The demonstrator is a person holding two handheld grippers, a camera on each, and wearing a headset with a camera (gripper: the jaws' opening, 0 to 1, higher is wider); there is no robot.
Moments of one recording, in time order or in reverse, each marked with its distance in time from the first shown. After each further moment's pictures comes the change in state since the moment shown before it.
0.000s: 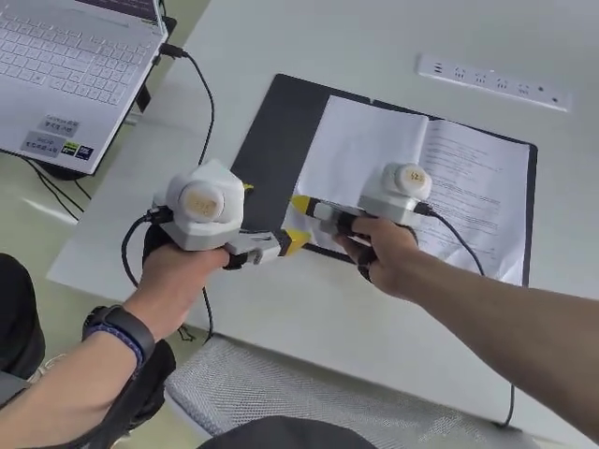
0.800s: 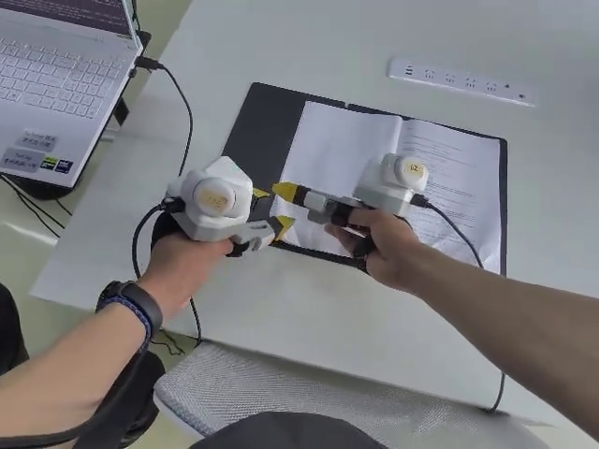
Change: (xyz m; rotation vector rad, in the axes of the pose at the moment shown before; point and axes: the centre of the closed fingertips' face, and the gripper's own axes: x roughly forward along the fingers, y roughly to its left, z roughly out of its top) left arm 0.034 -0.011 0.003 0.136 0.039 -0.061; right arm -0.047 0.035 0.030 0.009 -0.103 0.080
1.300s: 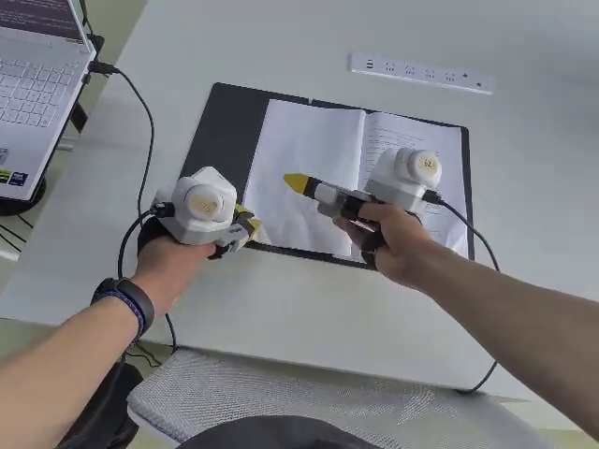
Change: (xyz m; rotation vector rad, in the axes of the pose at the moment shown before) left arm 0.028 0.006 -0.040 0.016 0.116 0.006; right arm -0.048 -0.027 0.018 0.016 -0.083 -0.068
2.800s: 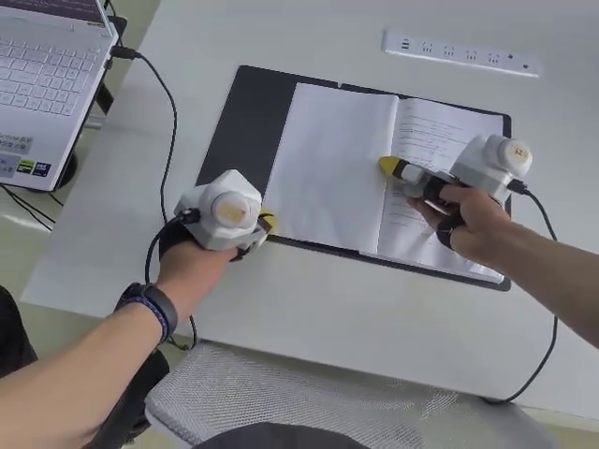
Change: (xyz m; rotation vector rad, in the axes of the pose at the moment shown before) left arm 0.003 0.007 -0.009 0.004 0.036 0.054; right arm -0.020 -0.087 0.048 0.060 -0.066 -0.108
